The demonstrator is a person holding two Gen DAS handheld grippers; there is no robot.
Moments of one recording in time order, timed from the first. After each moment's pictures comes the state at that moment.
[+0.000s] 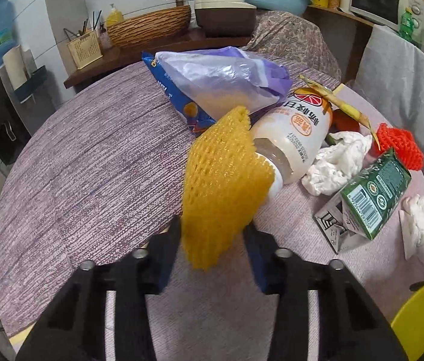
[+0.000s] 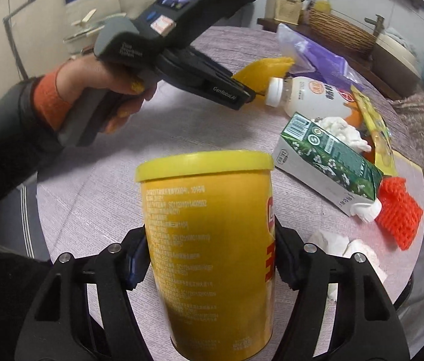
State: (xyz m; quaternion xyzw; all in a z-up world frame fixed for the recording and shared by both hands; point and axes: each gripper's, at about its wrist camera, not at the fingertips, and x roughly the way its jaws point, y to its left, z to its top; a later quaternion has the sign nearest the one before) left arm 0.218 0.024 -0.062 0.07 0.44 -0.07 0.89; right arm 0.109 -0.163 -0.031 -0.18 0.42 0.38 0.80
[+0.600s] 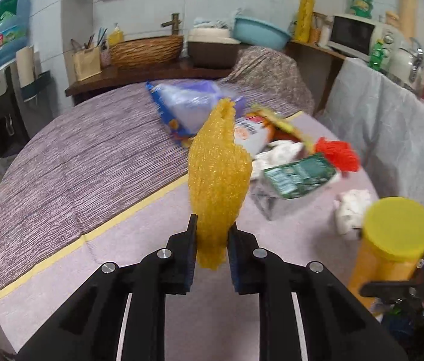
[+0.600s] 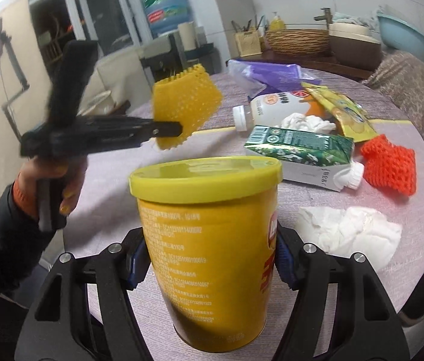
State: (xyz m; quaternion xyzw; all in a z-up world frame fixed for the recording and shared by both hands) left arm 0.125 0.018 -0.021 0.02 0.37 -0.12 0.92; right arm 0.112 -0.219 -0.036 0.02 0.36 0.37 0.86
